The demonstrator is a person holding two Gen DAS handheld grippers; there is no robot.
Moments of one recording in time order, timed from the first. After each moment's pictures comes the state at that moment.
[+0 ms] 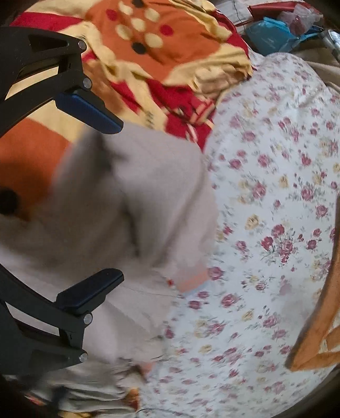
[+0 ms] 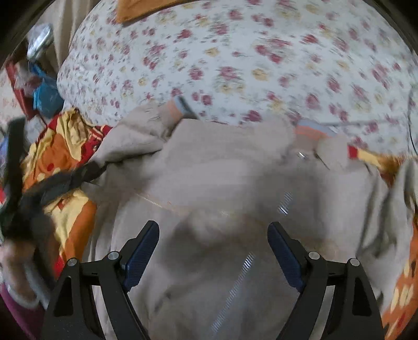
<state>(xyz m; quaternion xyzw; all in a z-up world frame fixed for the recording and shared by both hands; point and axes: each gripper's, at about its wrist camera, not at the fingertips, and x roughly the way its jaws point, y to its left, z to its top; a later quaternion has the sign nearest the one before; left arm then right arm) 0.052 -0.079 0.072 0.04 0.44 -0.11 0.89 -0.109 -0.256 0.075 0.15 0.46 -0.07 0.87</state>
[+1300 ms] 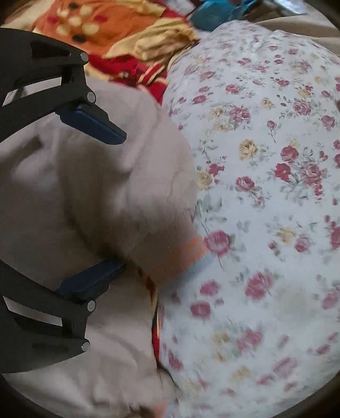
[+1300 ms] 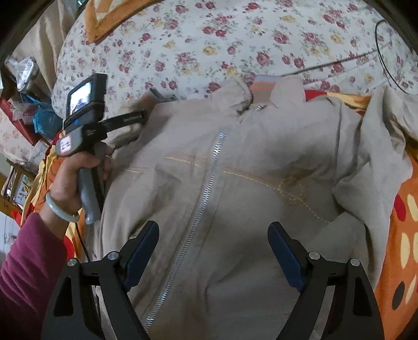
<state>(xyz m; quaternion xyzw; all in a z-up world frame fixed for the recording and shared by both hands) 0.109 -0.177 0.016 0.19 0.41 -0.09 0.89 -0.171 -0.301 0.058 0.24 0.48 -0.07 0.84</state>
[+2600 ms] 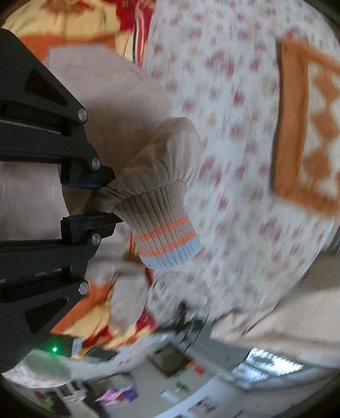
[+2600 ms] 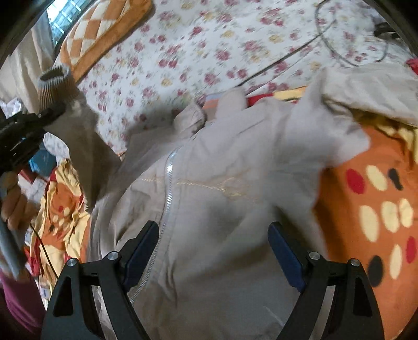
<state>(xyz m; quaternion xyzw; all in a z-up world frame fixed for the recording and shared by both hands) -0.042 -0.202 0.181 0.00 0.41 -0.44 0.80 -0.239 -0.356 0.079 0.30 0.43 -0.13 0.84</state>
